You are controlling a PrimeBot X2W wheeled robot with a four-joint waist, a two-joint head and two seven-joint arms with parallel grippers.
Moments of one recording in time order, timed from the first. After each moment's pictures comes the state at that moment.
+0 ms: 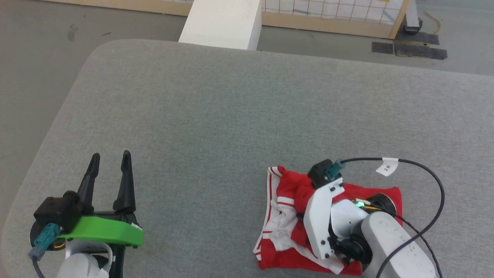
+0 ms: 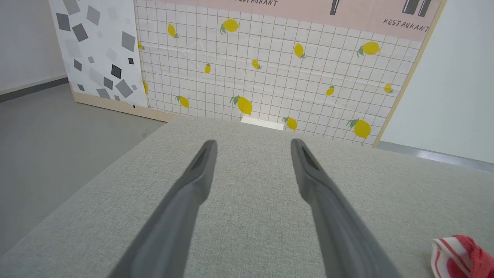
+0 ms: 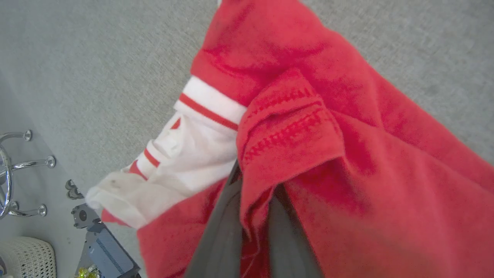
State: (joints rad) left arm -0.08 0.18 0.02 0.07 -0.34 -0.12 -0.26; right arm -0.33 -0.06 0.36 0.35 0.32 0.13 0.77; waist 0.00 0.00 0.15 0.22
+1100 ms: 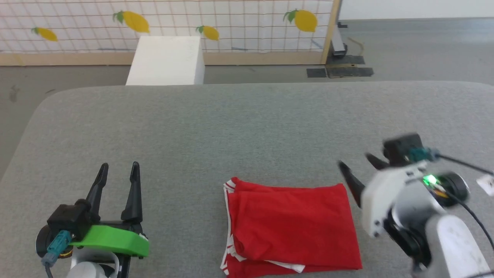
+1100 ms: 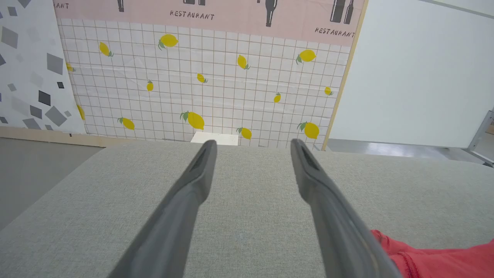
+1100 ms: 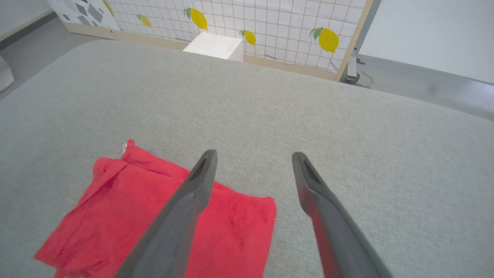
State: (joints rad) left arm -0.04 0.18 -0.01 0.08 -0.30 -0.11 -0.26; right arm -0.20 -0.11 0.12 -0.04 0.19 0.13 0.59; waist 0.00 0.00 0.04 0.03
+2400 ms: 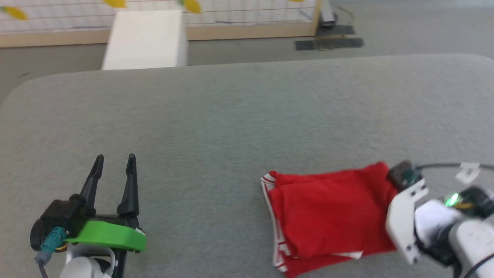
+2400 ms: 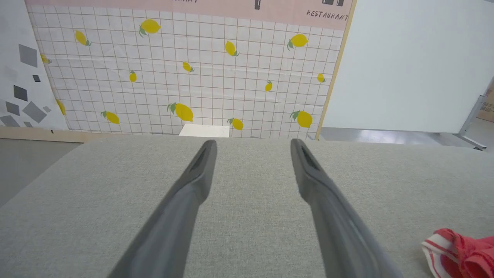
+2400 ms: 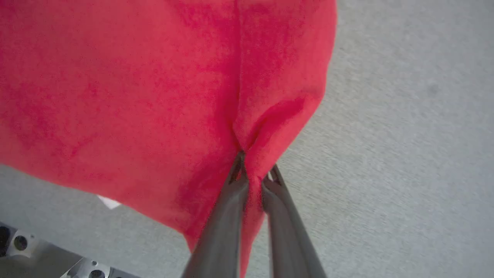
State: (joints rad) left arm -0.05 0.18 0.01 0.05 -0.28 -0.12 -0.26; right arm -0.18 -0.43 0.30 0.04 0.25 0.13 0.85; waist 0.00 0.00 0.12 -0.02
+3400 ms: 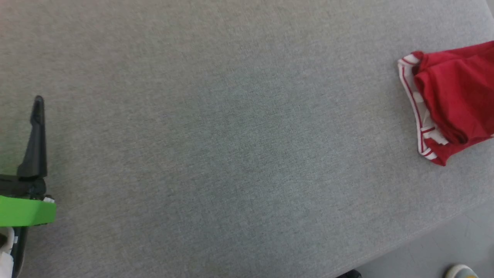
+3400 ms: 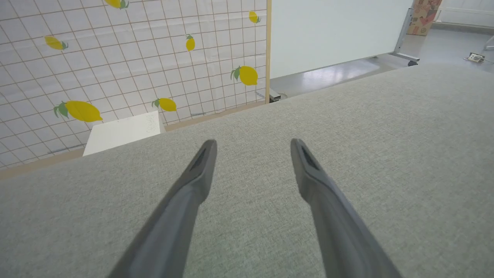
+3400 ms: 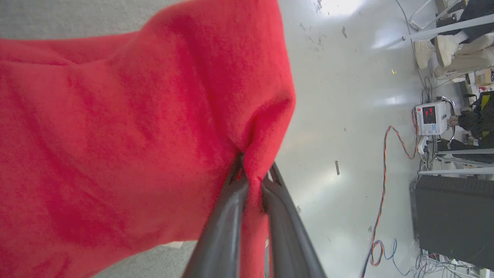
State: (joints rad) left arm -0.07 0.47 0.17 -0.34 -0.31 -0.12 -0.05; right arm -0.61 -0.49 -0.20 0.32 -0.02 0.13 0.72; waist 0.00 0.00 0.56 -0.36
